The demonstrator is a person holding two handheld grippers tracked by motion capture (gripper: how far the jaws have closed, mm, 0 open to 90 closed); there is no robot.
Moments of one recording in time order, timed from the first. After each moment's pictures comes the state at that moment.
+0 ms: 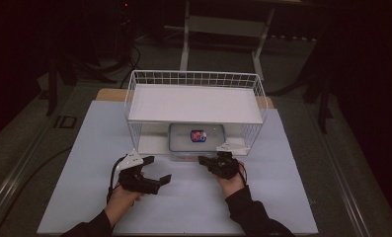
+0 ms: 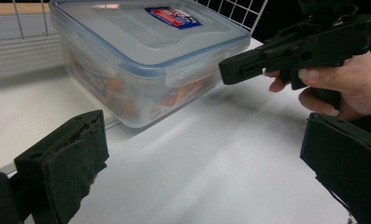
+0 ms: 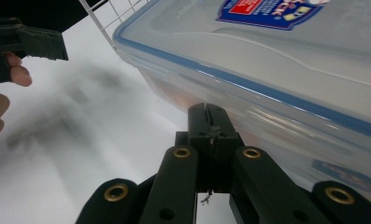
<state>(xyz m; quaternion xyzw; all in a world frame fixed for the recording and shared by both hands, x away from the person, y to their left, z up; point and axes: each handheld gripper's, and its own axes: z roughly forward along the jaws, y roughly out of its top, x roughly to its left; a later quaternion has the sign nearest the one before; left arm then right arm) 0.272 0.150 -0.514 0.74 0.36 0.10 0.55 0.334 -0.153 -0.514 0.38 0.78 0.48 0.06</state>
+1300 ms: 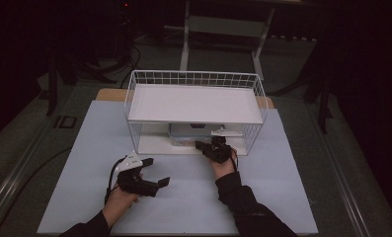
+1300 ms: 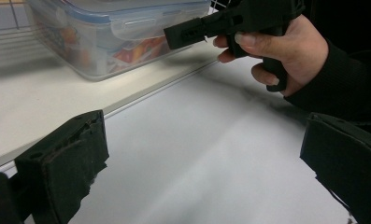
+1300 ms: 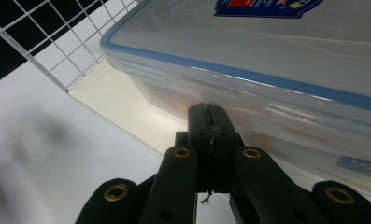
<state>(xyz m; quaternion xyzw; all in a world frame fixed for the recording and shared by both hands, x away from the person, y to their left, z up) 0.270 0.153 -0.518 0.75 0.36 0.10 0.54 0.385 -0.135 -0.521 0.42 0.76 0.49 0.08</state>
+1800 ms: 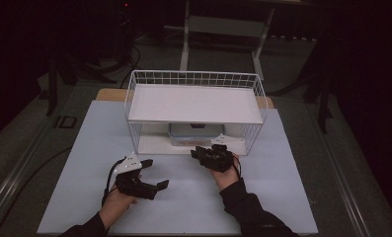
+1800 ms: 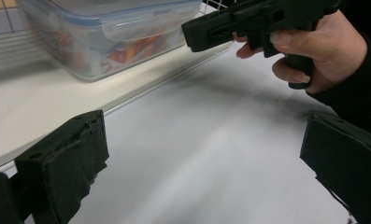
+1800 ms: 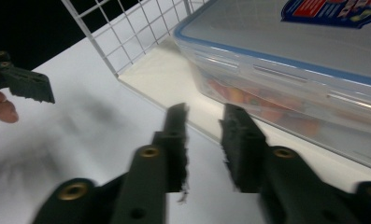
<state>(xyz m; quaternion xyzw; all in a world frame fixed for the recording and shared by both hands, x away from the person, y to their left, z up) 0.261 0.155 -0.510 0.76 0.34 0.10 0.54 0.347 -0.136 -0.502 0.37 0.78 0.50 0.08</state>
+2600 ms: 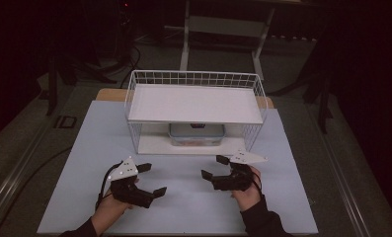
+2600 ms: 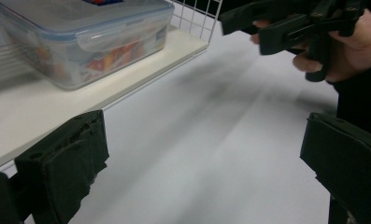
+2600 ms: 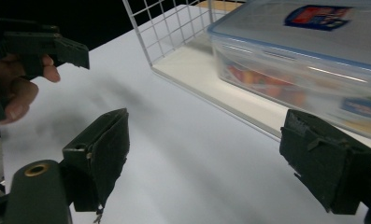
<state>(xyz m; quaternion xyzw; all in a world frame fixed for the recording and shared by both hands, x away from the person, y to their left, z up) 0.240 0.161 -0.496 0.78 0.31 0.10 0.54 0.290 -0.182 -0.486 0.33 0.78 0.53 0.09</state>
